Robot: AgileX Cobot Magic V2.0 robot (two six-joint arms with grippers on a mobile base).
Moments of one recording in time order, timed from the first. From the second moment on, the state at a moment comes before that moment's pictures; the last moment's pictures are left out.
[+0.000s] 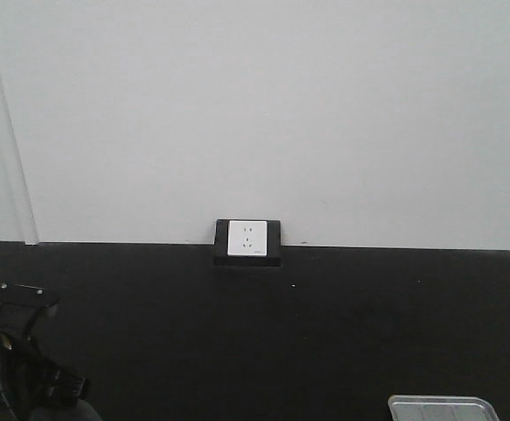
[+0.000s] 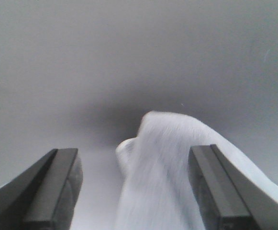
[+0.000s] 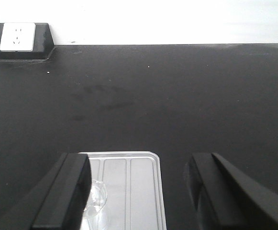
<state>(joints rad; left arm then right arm) -0.08 1.69 -1.08 -0.06 0.57 0.05 -0.02 0.73 -0.47 -0.07 0.21 0.08</state>
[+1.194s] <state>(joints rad) -0.08 1.32 -0.96 -0.13 0.60 0.06 -0.02 1.17 -0.89 0.16 0.75 -0.26</state>
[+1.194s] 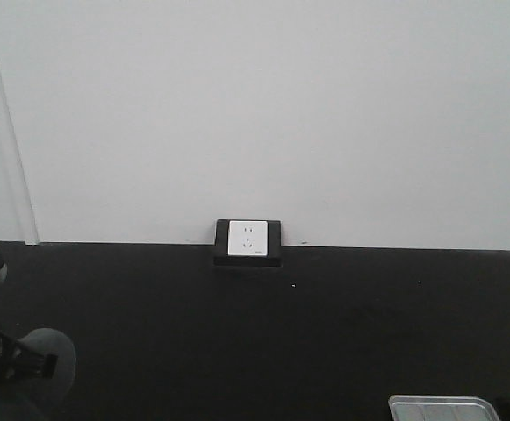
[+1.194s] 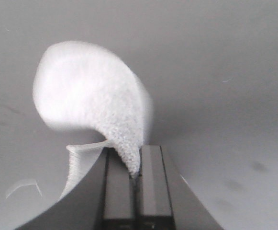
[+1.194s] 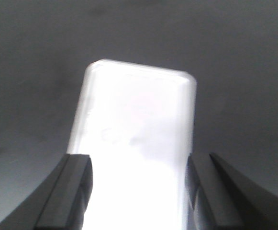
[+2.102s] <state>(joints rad) -0.08 1.16 -0.83 -0.13 0.59 0.06 -0.02 1.77 -1.18 0.14 0.97 -0.27</state>
